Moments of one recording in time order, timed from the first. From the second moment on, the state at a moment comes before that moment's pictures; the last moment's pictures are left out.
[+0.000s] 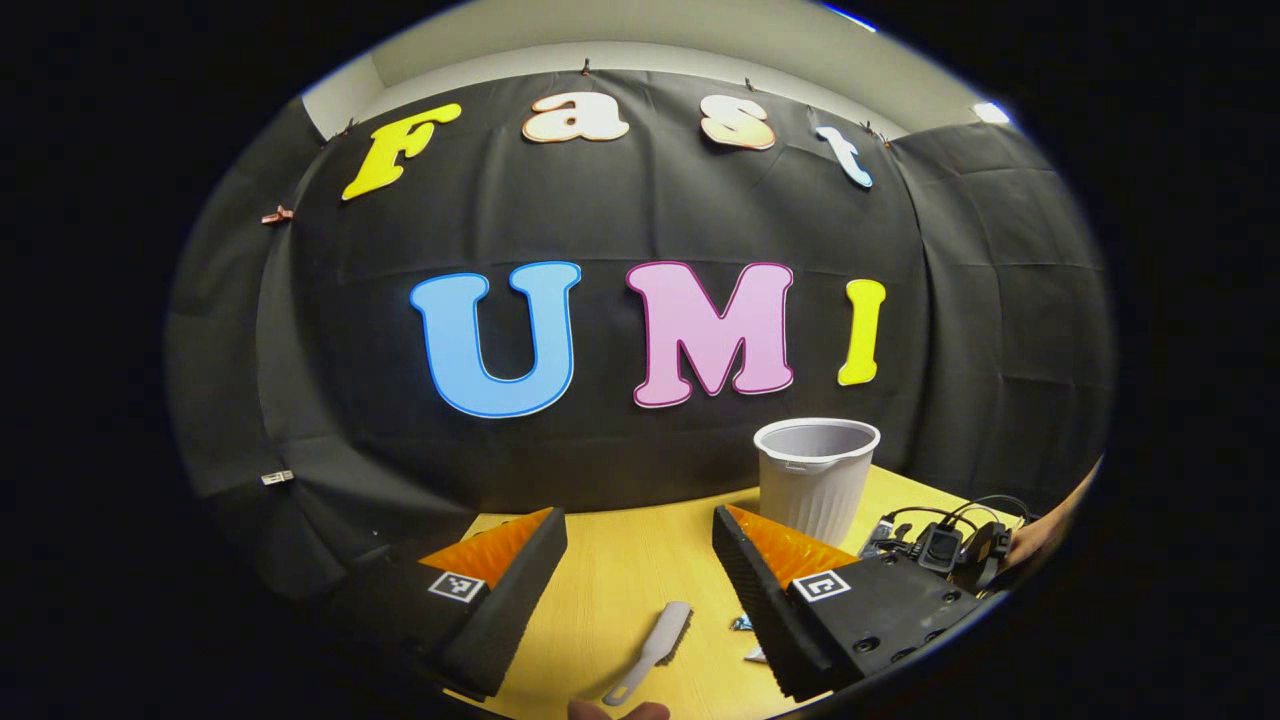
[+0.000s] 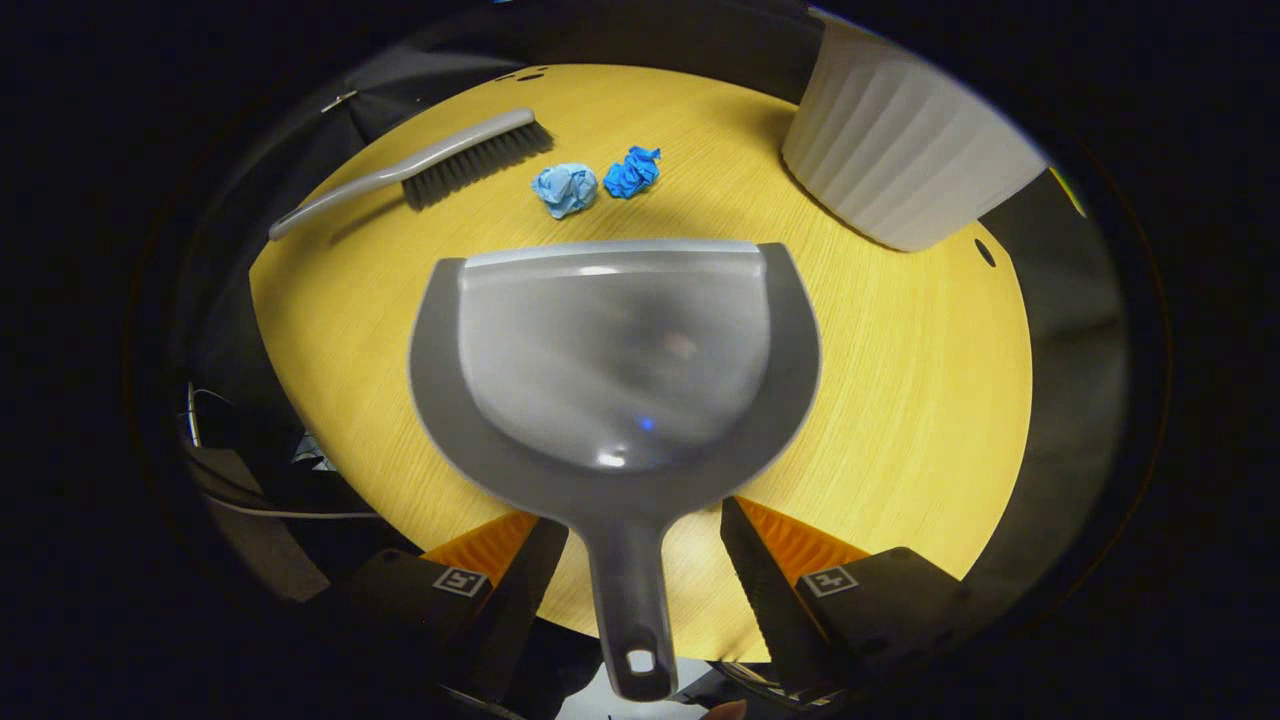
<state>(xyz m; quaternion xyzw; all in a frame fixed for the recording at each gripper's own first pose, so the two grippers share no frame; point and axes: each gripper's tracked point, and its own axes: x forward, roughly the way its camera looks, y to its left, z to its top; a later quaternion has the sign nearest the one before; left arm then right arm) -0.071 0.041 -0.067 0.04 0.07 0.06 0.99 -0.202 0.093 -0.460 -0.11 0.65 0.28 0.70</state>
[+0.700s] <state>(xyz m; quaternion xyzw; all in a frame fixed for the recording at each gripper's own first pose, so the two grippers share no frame) -0.071 0.052 -0.112 0.02 0.14 0.05 0.99 -0.207 0.112 -0.463 -0.11 0.66 0.30 0.68</state>
